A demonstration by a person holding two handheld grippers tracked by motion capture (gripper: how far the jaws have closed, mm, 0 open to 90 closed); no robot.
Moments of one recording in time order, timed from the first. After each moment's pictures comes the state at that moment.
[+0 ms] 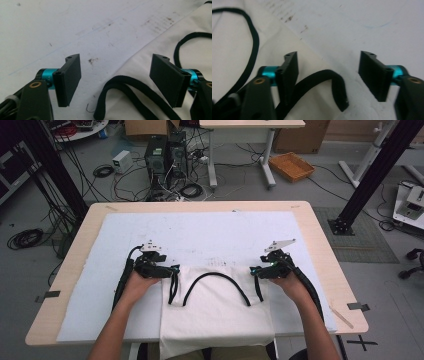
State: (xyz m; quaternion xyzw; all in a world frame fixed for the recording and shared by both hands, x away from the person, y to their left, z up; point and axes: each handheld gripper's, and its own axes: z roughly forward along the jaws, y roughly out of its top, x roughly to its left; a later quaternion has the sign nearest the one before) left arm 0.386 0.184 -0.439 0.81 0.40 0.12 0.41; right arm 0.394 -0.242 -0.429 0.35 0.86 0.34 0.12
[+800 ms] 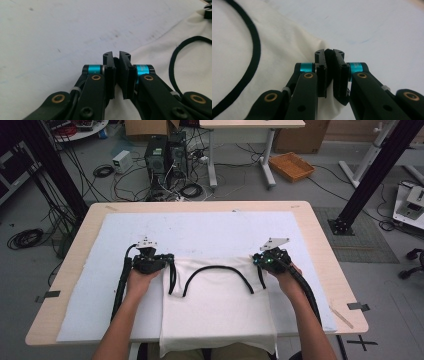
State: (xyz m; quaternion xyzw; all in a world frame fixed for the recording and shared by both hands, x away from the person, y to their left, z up) left arm 0.396 0.188 -0.429 0.74 0.45 0.16 0.47; right arm 0.402 -0.233 -0.416 0.34 0.85 0.33 0.24
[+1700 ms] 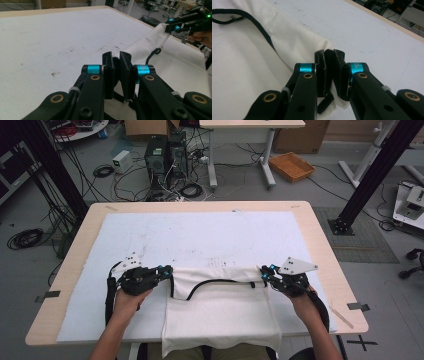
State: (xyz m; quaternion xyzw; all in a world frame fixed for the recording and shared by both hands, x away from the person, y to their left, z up) left arm 0.311 0.203 -0.413 0.73 0.33 0.10 0.58; right arm 0.314 -0.262 -0.405 0.27 0.82 0.44 0.24
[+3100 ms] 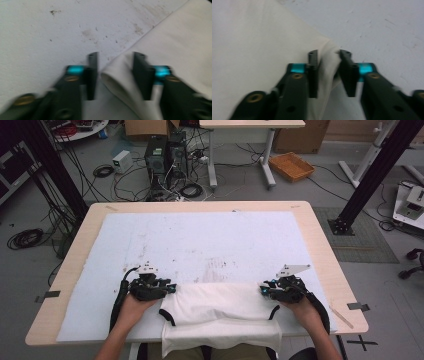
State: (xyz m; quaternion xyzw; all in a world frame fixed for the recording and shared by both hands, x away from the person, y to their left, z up) left arm 0.321 0.185 -0.448 0.80 0.42 0.08 0.43; right arm 0.321 -0.270 -0.442 0.35 0.86 0.37 0.11
